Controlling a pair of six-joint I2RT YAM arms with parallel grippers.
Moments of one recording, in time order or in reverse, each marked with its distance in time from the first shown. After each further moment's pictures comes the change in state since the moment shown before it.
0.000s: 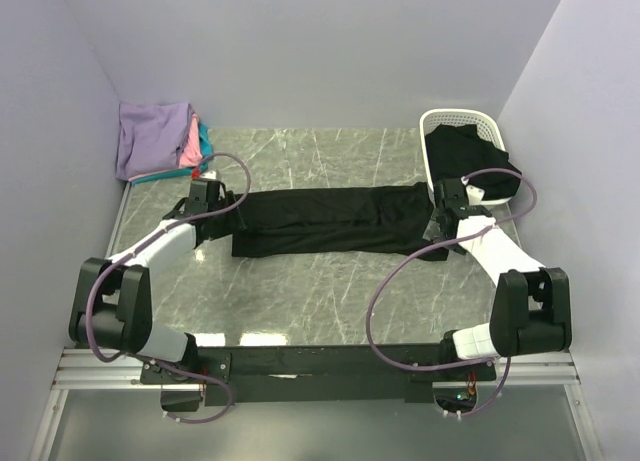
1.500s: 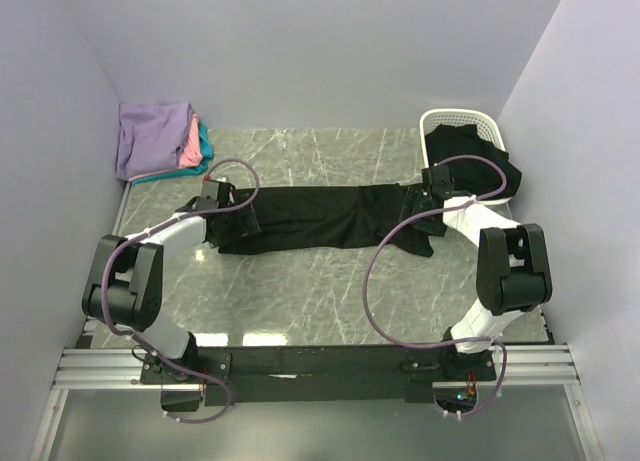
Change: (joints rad) left arm -0.028 0.139 0.034 0.018 0.045 -0.032; right arm 0.021 0.261 0.124 0.203 -0.306 -0.113
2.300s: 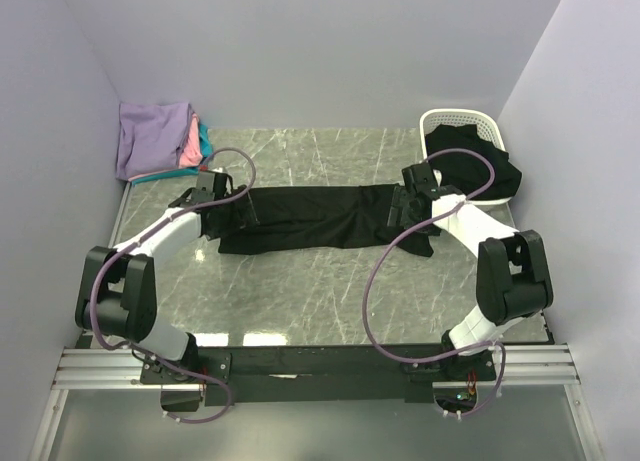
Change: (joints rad) left arm 0.000 -0.074 0.091 -0.130 -0.016 0.005; right arm 0.135 -0.046 0.086 -0.155 0.132 0.029
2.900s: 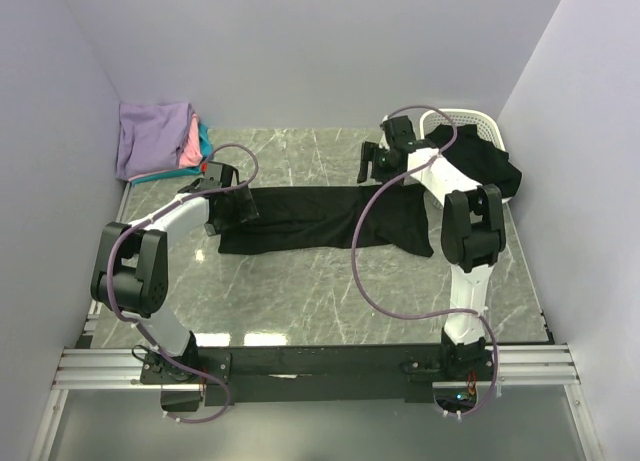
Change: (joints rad) left arm 0.005 0.165 0.105 -0.042 -0.074 -0.028; right arm 0.007 0.453 0.604 0.000 -0.346 -0.108
